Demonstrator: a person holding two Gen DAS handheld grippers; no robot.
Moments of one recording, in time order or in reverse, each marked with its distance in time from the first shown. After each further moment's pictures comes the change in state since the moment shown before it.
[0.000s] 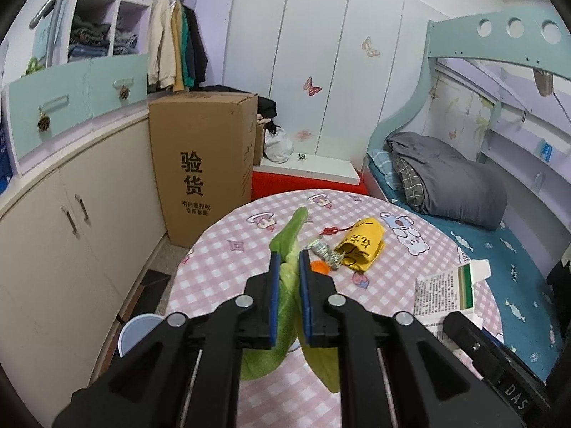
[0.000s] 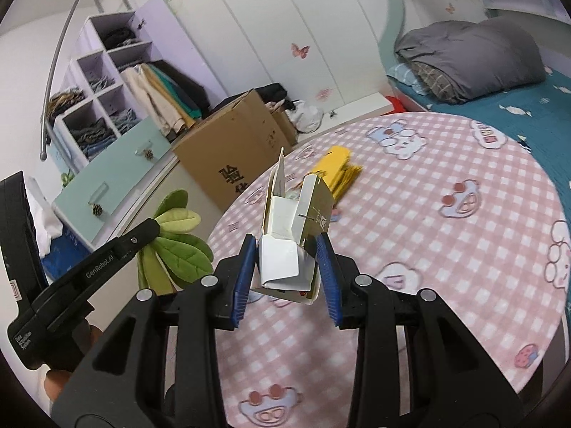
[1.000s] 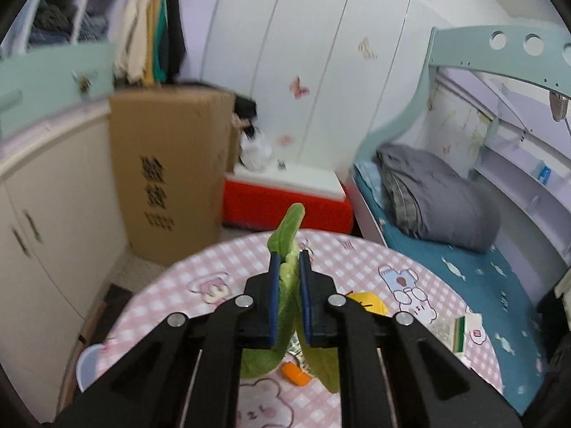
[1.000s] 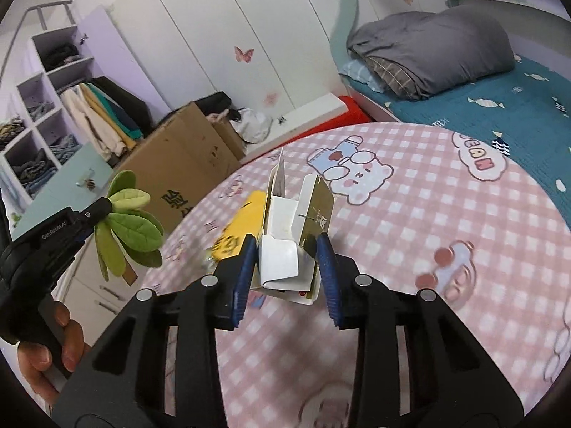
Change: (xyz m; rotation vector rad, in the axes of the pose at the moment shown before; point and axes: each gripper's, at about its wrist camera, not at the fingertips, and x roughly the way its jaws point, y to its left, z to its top) left arm 0.131 -0.035 0.069 -0.022 -0.032 -0.071; right arm 0.078 -0.078 0.060 0.107 -0.026 -0.163
